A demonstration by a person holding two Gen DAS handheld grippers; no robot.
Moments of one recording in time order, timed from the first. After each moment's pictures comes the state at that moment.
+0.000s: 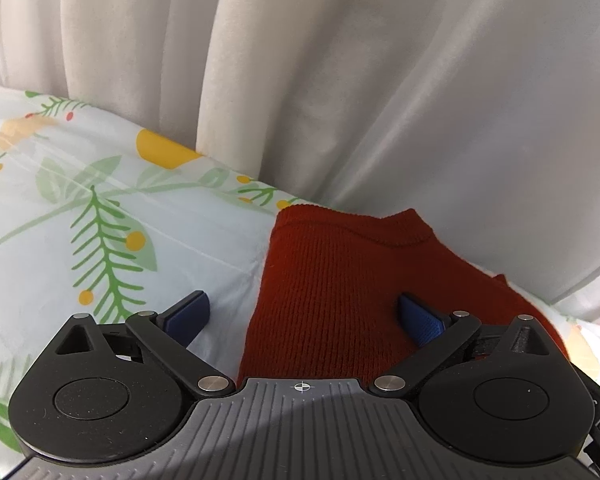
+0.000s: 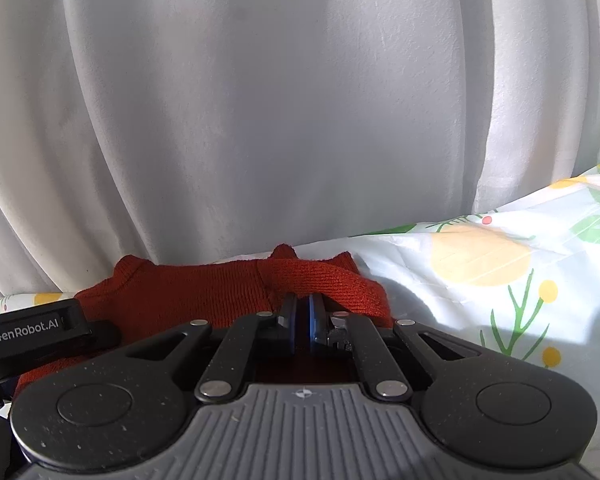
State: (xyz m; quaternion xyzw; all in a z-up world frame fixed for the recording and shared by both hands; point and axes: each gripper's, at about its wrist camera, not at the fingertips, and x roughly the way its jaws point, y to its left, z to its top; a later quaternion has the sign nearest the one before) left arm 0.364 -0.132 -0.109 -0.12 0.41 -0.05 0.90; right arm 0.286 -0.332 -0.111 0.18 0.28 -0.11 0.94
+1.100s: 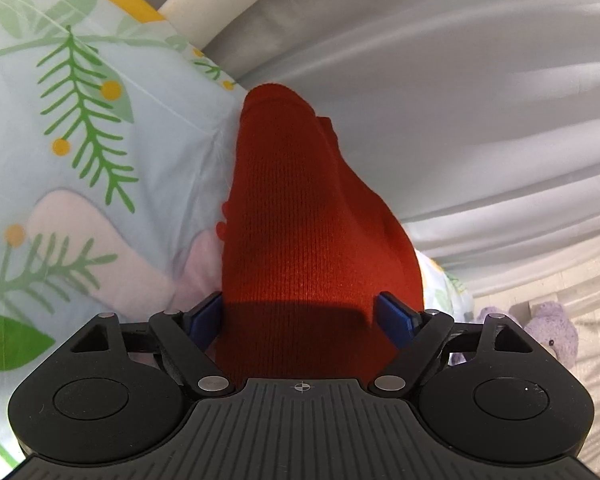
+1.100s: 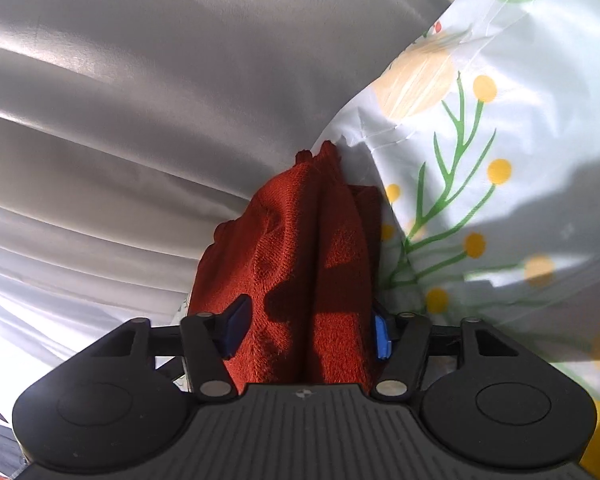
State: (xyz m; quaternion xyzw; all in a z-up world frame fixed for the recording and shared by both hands) left arm 0.337 -0.047 -0.120 -0.31 0.51 -0.30 0.75; right arm 0.228 -0.445 -0.140 0.50 0.37 0.12 0.77
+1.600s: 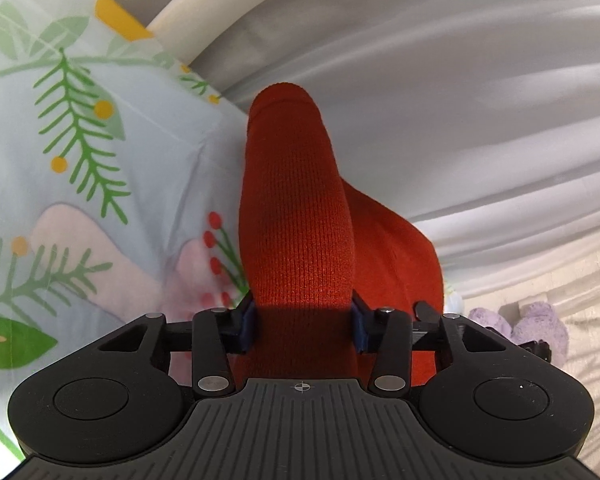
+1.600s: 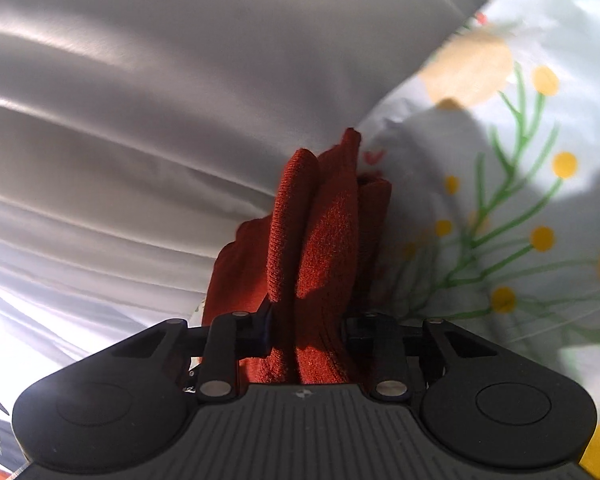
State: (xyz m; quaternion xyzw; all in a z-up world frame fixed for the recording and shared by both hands) left arm 0.326 -0.036 -0.099 -0.32 0.49 -0.31 0.75; right arm 0.234 -0.417 -0.115 0.48 0.35 0.14 0.79
